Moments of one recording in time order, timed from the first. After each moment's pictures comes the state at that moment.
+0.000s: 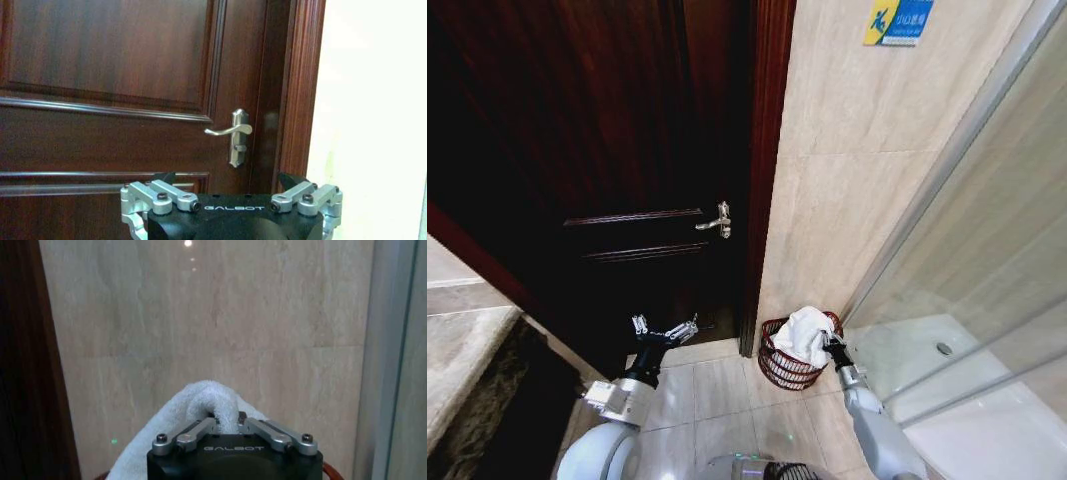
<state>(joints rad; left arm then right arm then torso) 1.81 -1.48 -0.59 -2.42 -0.20 0.02 0.13 -0.97 1.33 0.54 0.76 0.30 0.61 -0.40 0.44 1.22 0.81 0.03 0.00</state>
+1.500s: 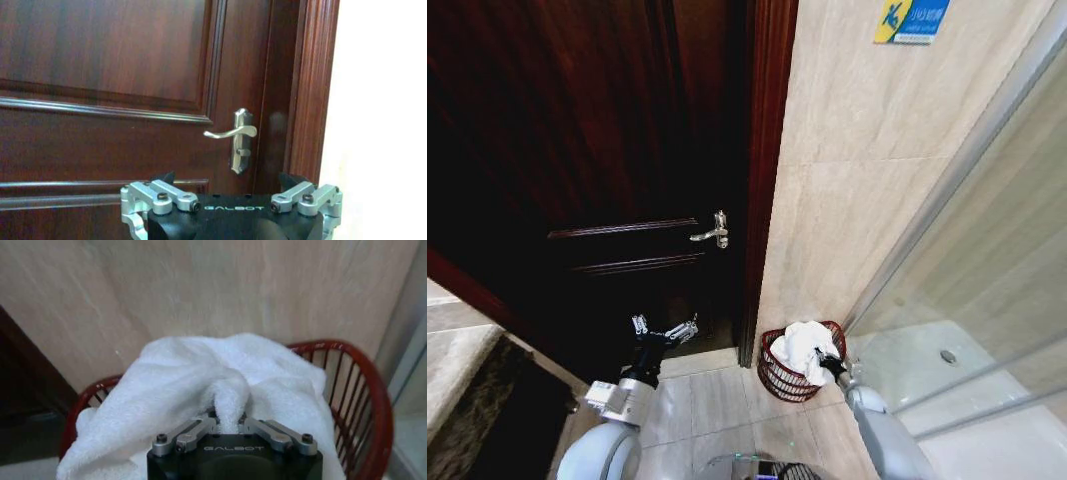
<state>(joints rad) 1.81 -1.48 -0.59 -2.42 -0.20 0.02 0.13 -0.88 1.30 0.46 0.66 0.28 0.10 -0.42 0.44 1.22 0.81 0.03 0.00</state>
